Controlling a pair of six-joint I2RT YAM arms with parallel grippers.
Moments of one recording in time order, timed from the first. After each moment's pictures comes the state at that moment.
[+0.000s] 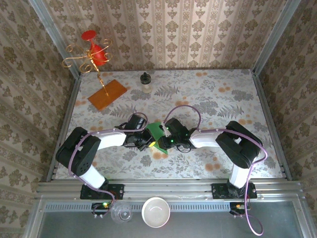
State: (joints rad) left arm -0.64 1.60 0.67 -0.10 0.41 -1.22; right arm 0.78 1.78 0.84 0.05 -0.24 0.47
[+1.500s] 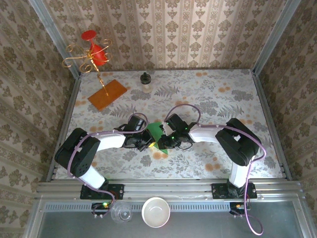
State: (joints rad) left arm -0.64 1.58 0.64 -0.05 0.40 -1.20; right arm 0.73 1.82 0.93 -0.14 -0.50 0.55
